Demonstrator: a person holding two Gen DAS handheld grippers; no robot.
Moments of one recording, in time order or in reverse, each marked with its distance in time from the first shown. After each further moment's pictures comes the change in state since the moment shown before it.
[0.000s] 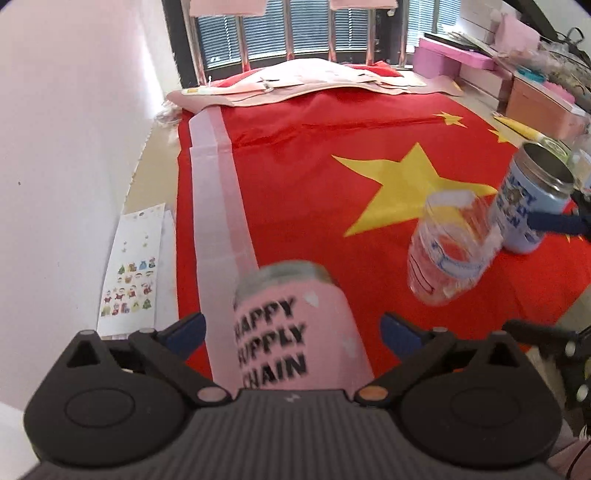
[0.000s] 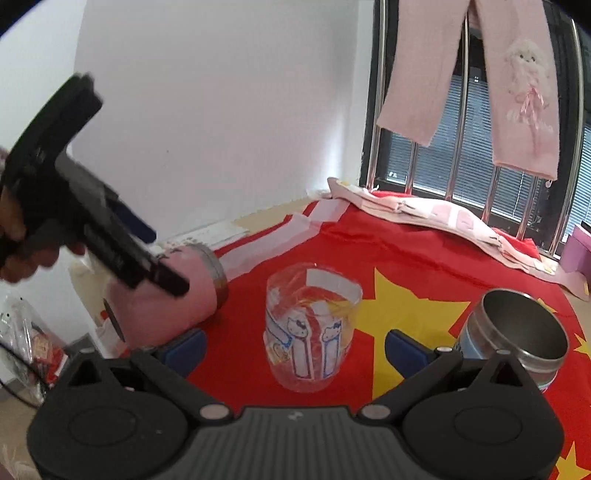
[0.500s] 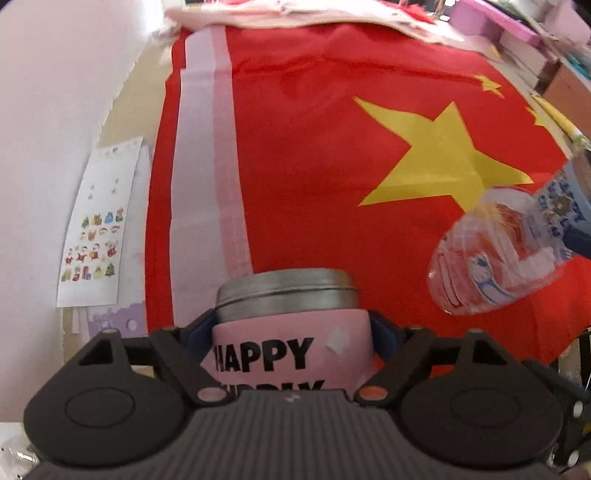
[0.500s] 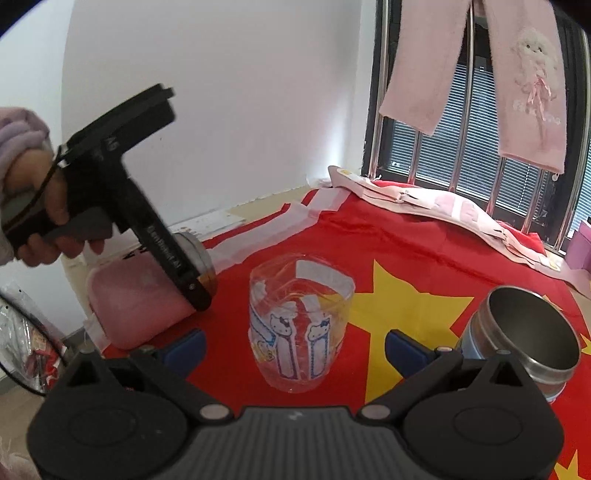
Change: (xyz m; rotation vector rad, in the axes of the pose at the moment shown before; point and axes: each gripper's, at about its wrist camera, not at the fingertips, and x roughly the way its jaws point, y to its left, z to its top) left arm 0.056 0.008 0.024 -0.105 0.228 -0.039; right arm 0.014 -0.009 0.001 -0.004 0.025 0.009
